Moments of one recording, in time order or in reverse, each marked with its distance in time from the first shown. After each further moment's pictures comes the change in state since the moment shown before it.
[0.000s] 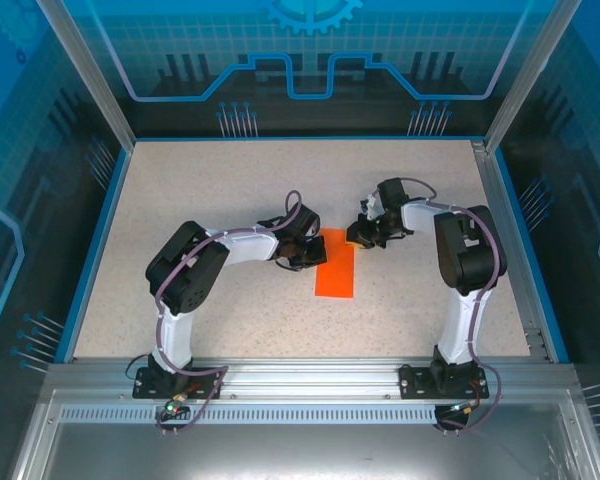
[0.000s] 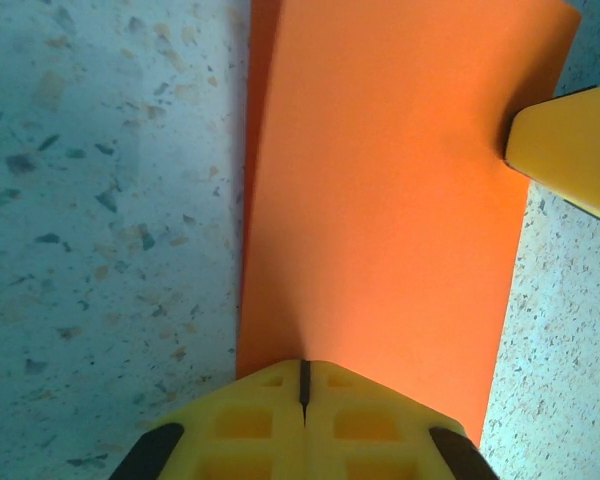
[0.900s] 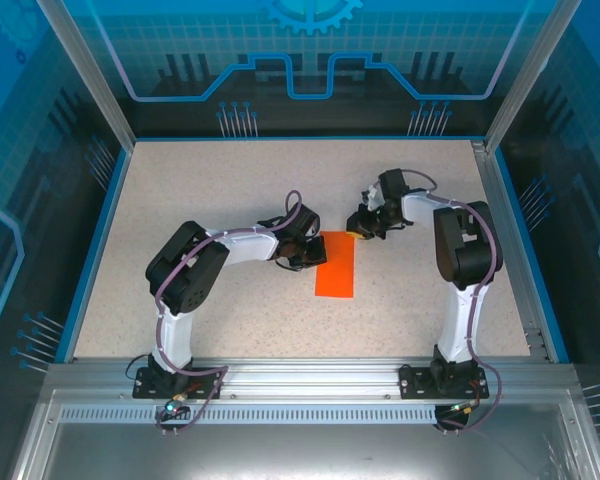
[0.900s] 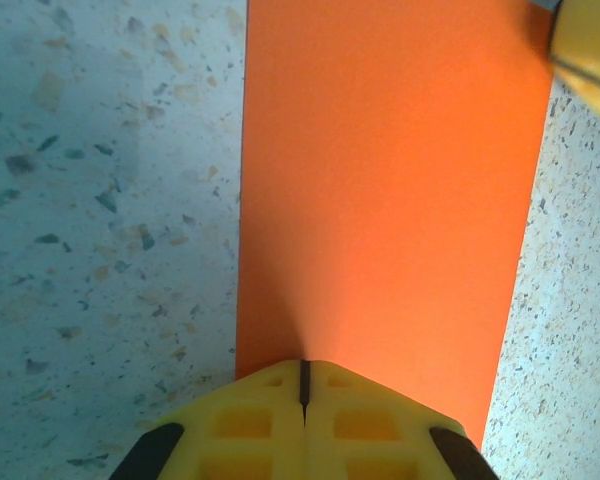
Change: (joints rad) left arm 0.000 0.000 0.000 0.000 0.000 0.004; right arm -0.023 0.053 0.109 -0.037 -0.014 0.017
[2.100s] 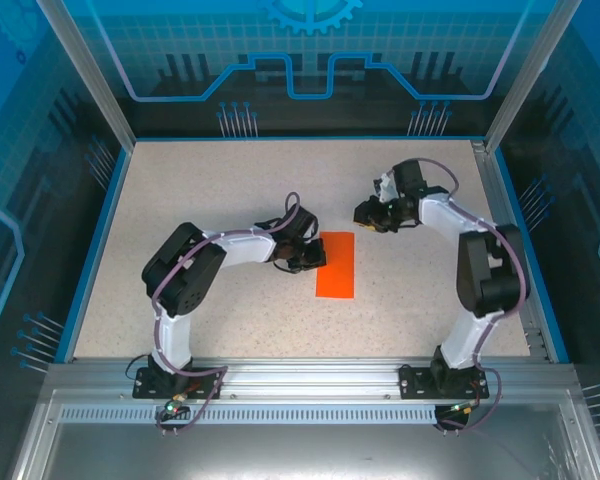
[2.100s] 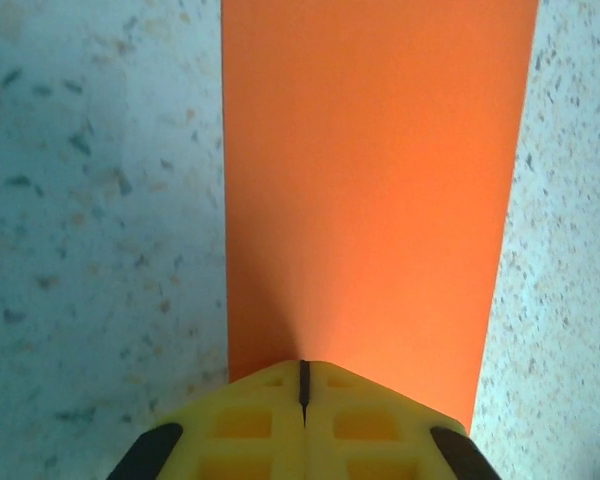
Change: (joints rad) left arm 0.003 -0.042 -0.041 0.014 0.057 0.022; right arm -0.011 -0.295 -0.135 -0.027 0.071 -0.011
